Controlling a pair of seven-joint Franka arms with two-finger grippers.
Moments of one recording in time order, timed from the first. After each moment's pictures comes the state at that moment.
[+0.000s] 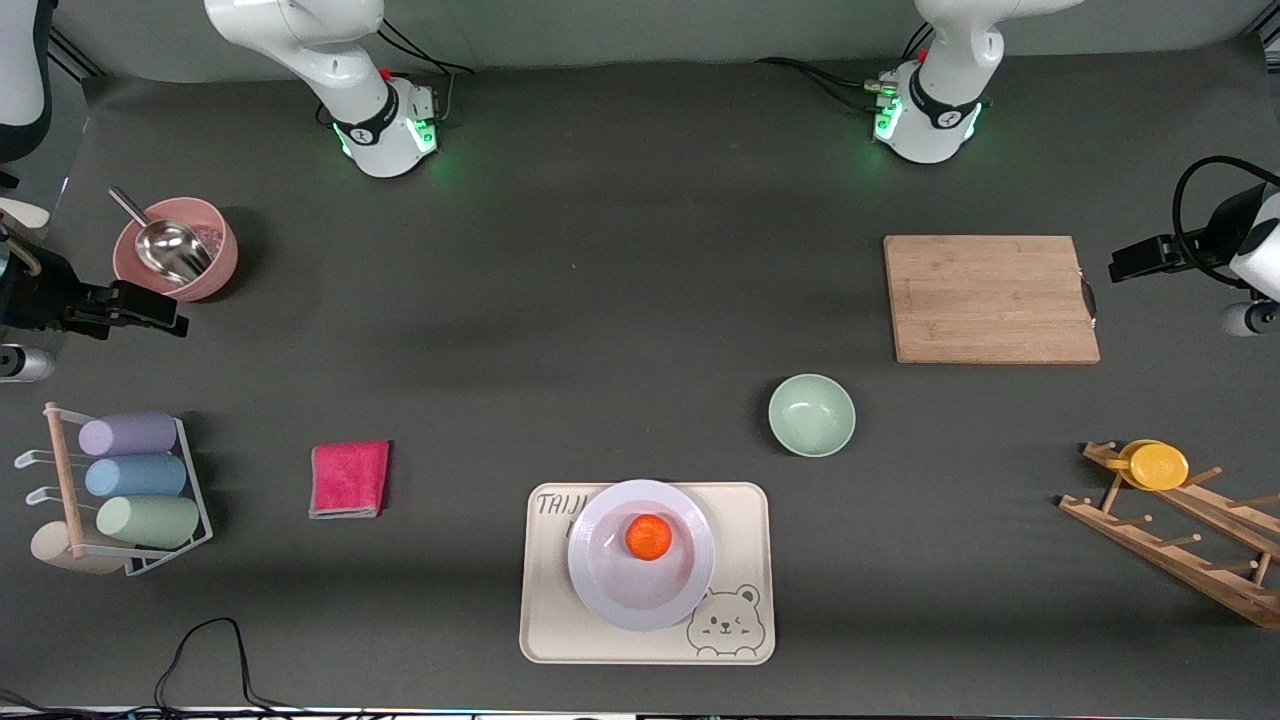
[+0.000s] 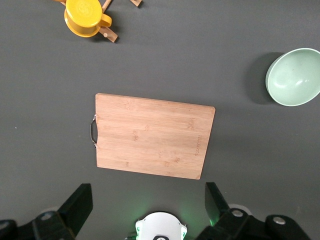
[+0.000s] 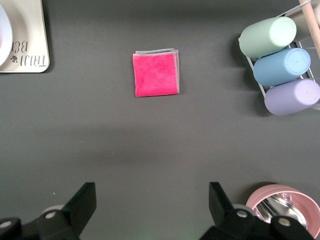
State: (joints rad) left arm 0.11 0.03 -0.07 -1.63 0.04 1.44 -0.07; right arm 0.05 0.11 -0.11 -1.50 0.04 1.53 -0.03
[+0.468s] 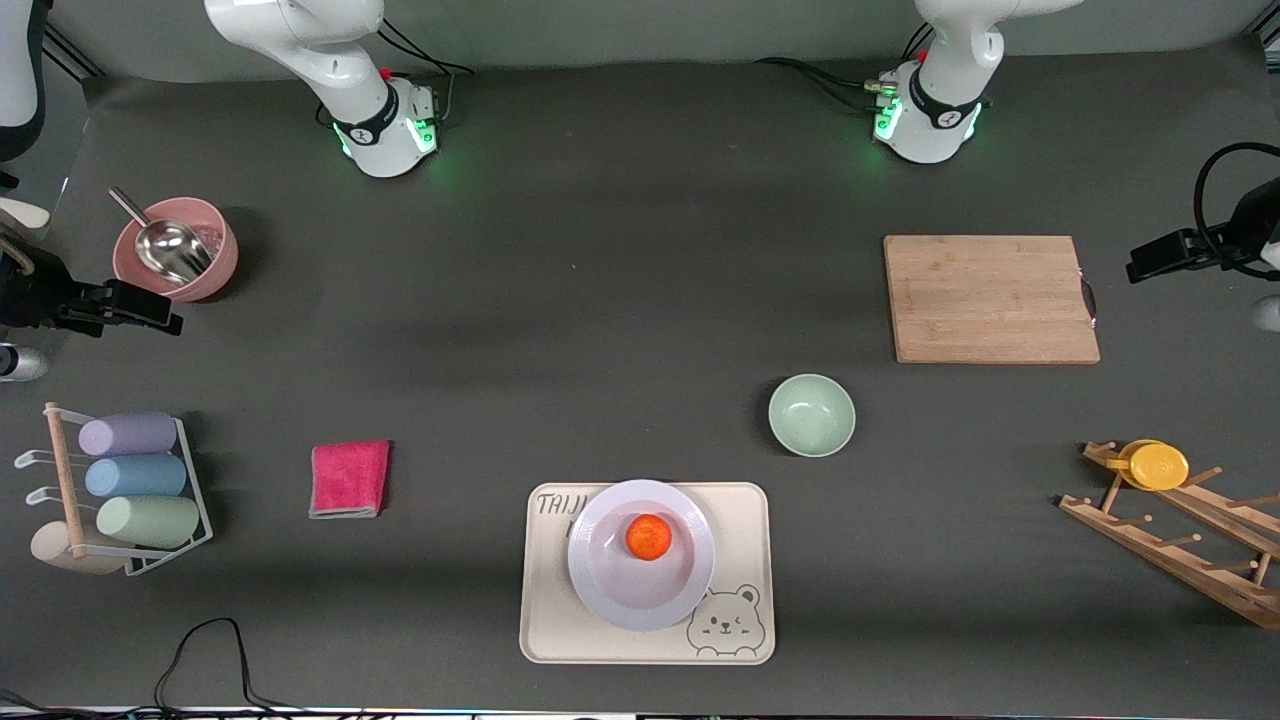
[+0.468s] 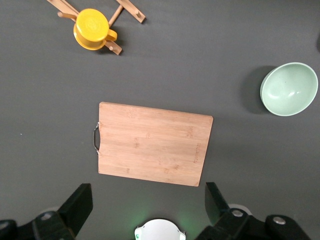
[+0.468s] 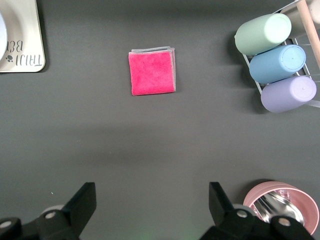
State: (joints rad) left arm 0.11 0.03 -0.06 -1.57 0.04 1.44 -0.07; right arm 0.05 0.11 -0.12 -1.51 0.04 1.53 -0.03
